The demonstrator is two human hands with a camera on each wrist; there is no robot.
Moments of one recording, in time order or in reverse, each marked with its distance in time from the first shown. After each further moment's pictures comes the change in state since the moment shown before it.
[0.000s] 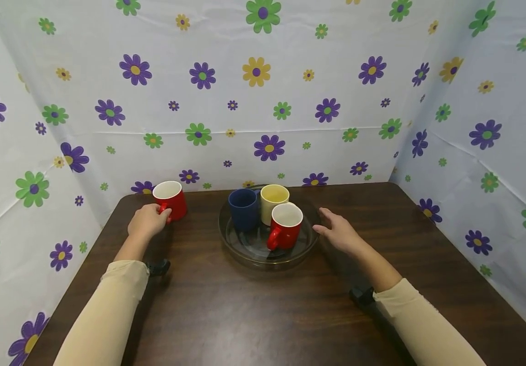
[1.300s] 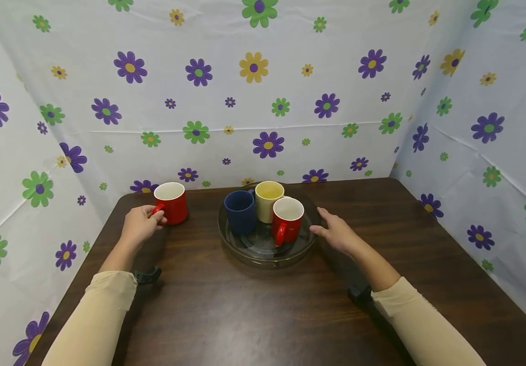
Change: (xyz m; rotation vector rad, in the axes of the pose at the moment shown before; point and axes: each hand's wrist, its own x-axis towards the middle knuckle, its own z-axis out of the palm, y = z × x) left_hand -0.012 -0.009 -0.003 -0.350 0.003 0.052; right_hand 0.000 -0.005 0.004 -0.006 -0.071 0.028
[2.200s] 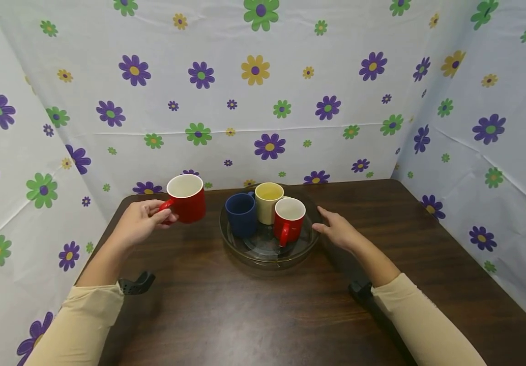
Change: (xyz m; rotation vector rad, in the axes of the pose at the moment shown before) left_hand -0.048 0.058 -0.031 -0.120 -0.191 0.243; right_hand 0.008 0.004 -0.006 0.002 -0.031 0.011
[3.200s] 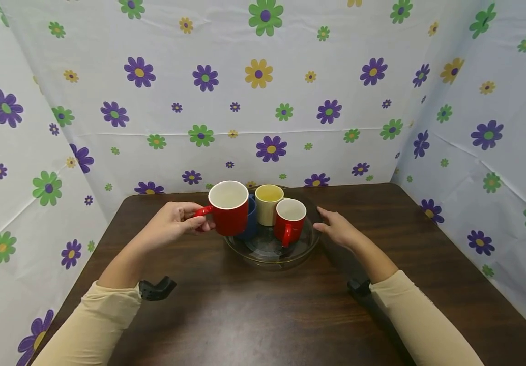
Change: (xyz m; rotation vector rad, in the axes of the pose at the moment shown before) left_hand -0.004 0.050 0.041 -0.153 -0.260 0.195; right_hand 0.009 0.001 -0.006 -0.021 -0.024 -0.026
